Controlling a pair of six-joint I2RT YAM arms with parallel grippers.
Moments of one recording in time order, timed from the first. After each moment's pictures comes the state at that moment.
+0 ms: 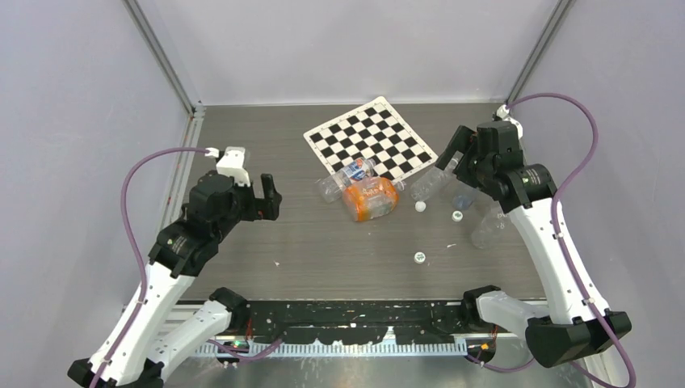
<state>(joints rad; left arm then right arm) -0.48 0.74 1.02 -0.74 -0.19 -0.28 0.23 1.10 1.32 -0.93 0.19 0.64</state>
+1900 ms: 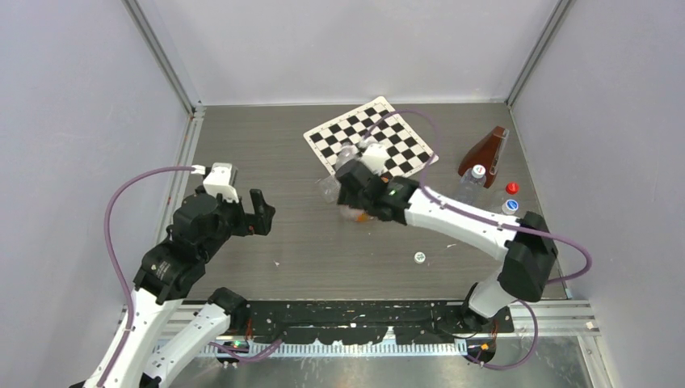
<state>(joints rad) -0.48 0.61 0.98 -0.81 -0.16 -0.29 0.90 1.54 1.31 -0.58 0.53 0.88</state>
